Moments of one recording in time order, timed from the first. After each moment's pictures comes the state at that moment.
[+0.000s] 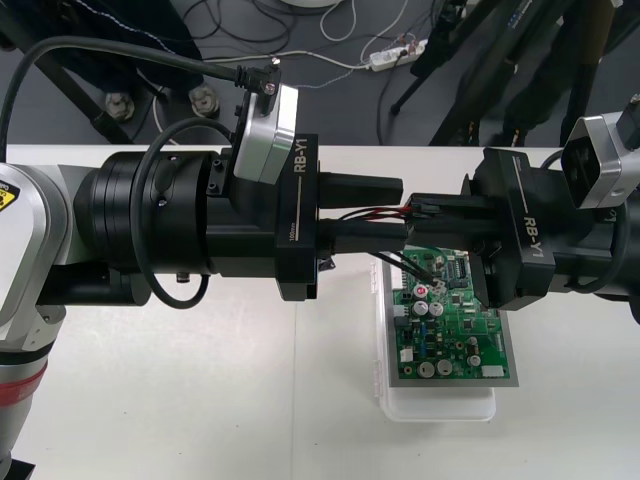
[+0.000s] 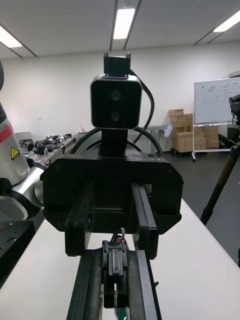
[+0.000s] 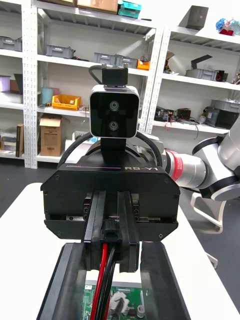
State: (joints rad) right arm -0.16 -0.62 0.03 -2.06 0.91 -1.17 -0.25; left arm -0.35 0.42 -0.20 -2.15 -1.34 -1.10 0.62
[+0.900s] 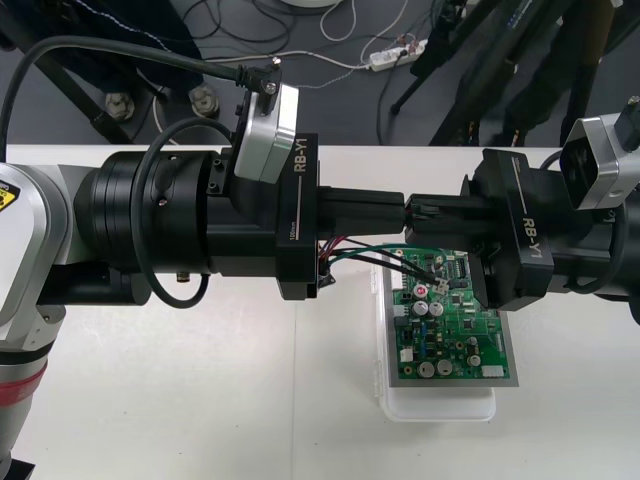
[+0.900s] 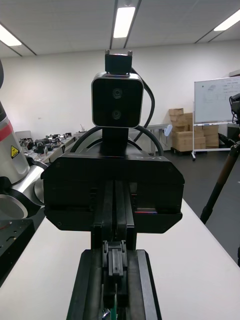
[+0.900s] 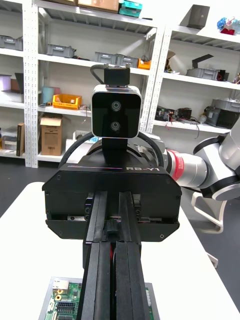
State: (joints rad) right arm -0.16 -0.62 0.03 -2.06 0.91 -1.17 -0.25; left arm -0.35 0.42 -0.20 -2.15 -1.35 -1.10 0.62
